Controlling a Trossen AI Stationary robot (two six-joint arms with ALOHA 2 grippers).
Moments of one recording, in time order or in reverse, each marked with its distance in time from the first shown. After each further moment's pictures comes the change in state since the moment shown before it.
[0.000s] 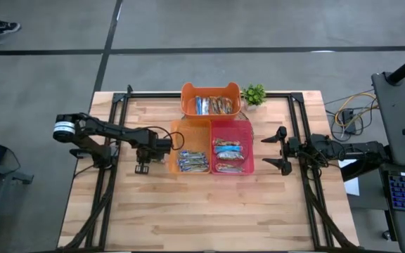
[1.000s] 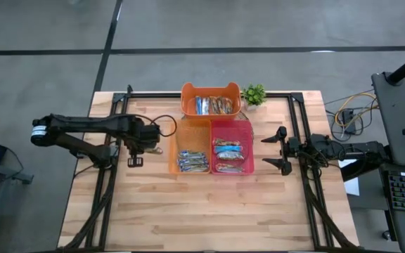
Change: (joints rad) left arm -0.002 -0.294 0.263 -0.367 0.010 -0.147; right arm 0.000 0.000 0.000 0.000 0.000 0.002
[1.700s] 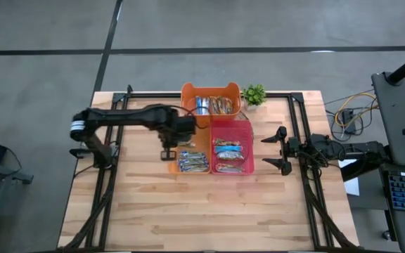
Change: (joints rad) left arm -0.008 0.457 0.574 -0.039 -0.031 0.066; right arm 0.000 0.000 0.000 0.000 0.000 -0.002
